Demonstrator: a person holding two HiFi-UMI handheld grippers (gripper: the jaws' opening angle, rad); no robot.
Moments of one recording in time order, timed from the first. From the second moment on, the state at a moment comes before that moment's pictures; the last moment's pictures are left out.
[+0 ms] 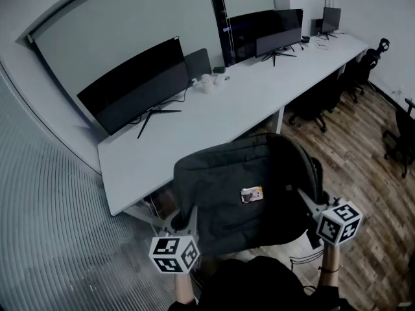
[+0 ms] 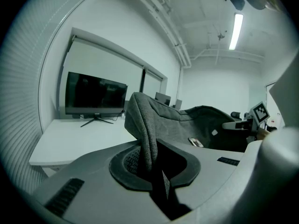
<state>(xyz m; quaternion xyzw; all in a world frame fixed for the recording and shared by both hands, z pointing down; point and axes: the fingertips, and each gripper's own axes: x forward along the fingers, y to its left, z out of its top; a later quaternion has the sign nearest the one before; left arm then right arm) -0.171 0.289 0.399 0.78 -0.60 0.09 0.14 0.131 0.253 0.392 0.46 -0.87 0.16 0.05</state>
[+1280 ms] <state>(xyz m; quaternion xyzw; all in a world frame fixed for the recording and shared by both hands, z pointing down) -0.171 0.117 0.411 0.79 -0.58 0.11 0.16 0.132 0.089 0.402 0.48 -0.86 0.17 0.05</state>
